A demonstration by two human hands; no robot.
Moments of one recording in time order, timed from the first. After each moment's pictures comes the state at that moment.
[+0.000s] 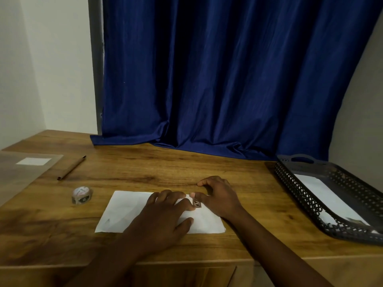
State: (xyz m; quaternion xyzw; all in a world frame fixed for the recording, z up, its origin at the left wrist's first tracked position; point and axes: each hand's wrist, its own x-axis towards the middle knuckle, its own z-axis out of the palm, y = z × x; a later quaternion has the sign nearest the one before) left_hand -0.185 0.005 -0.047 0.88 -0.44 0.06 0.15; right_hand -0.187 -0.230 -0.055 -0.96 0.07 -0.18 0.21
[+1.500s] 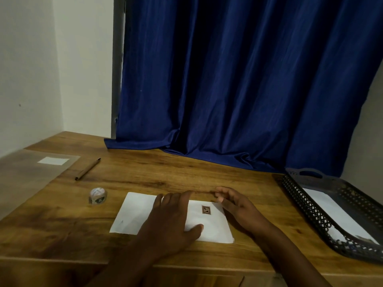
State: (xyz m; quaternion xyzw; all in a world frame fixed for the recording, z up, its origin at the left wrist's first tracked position) left_hand -0.185 0.002 -0.050 0.91 -0.36 0.10 0.19; right_hand -0.230 -0.234 -0.030 -0.84 0.04 -0.09 0.53
